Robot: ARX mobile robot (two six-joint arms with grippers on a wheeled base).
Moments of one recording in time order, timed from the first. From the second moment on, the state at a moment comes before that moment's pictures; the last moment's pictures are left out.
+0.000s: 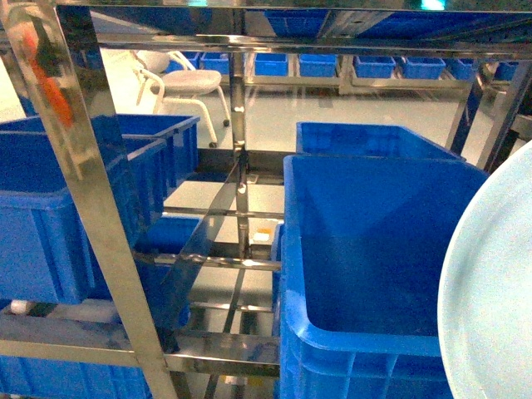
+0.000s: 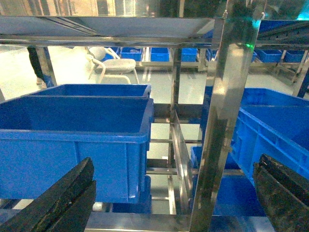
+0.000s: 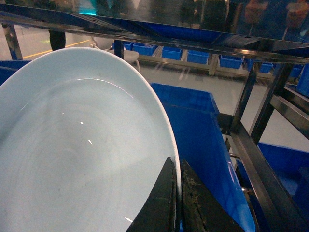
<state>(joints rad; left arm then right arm) 0.00 0.01 0.01 0.00 0.00 0.00 -0.04 0.15 0.04 0.10 -0.23 -0.07</state>
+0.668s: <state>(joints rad) 0.00 0.01 0.01 0.00 0.00 0.00 -0.04 0.15 0.04 0.10 -0.23 -0.07</state>
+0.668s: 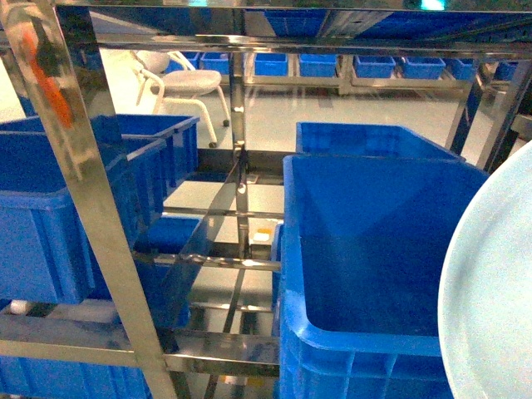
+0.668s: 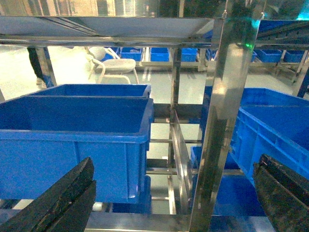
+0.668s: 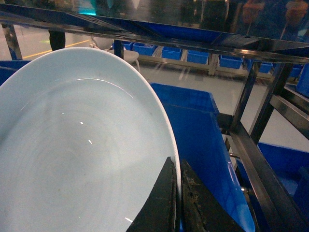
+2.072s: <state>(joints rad) 0.00 0.01 0.01 0.00 0.00 0.00 0.04 1.08 0.13 0.92 -0.17 -0.07</state>
